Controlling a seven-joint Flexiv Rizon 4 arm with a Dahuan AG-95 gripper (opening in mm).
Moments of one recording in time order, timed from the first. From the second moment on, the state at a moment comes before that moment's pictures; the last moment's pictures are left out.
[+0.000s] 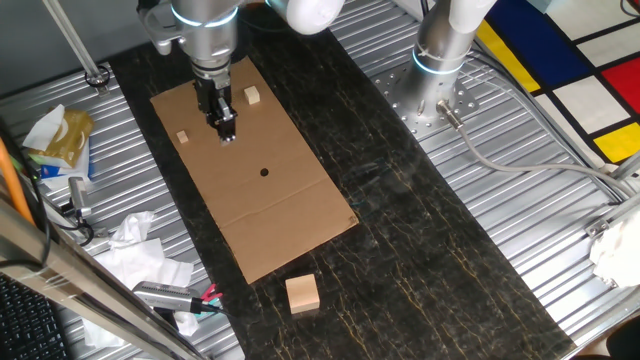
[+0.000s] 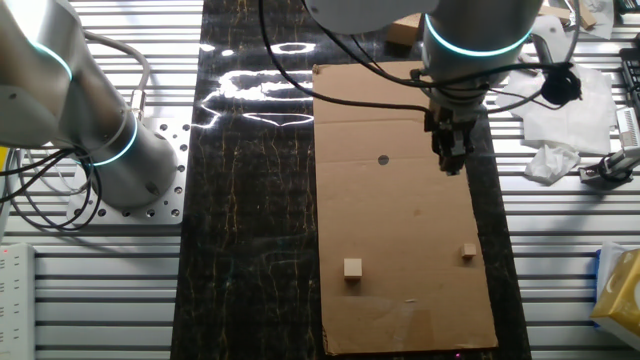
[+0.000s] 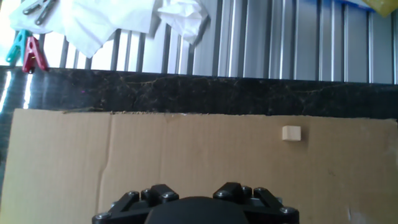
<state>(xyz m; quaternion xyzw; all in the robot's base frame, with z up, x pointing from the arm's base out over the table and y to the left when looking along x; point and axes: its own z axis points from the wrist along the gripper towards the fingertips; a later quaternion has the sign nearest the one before) 0.557 -0.033 0.161 -0.05 1.00 0.01 0.07</state>
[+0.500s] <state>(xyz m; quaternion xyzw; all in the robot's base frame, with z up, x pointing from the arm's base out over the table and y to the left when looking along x) 0.568 -0.036 0.162 -0.04 1.00 0.01 0.05</state>
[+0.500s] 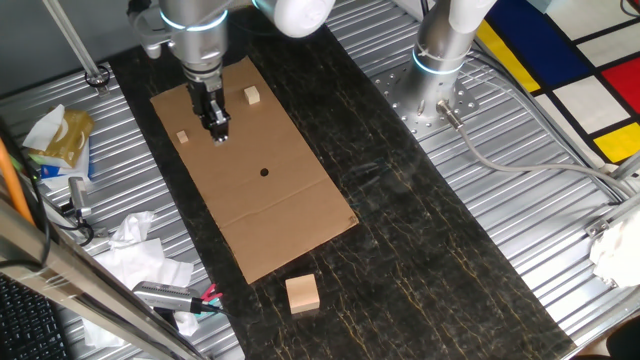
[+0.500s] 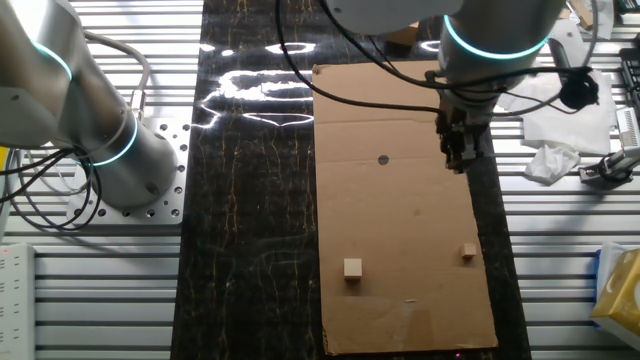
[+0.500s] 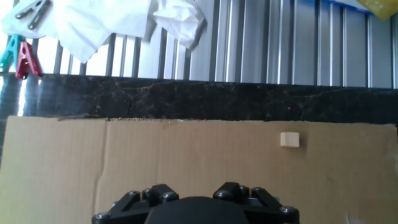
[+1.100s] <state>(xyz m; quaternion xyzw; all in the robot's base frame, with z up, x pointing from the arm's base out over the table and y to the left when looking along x) 0.575 -0.042 0.160 -0.05 1.00 0.01 0.06</state>
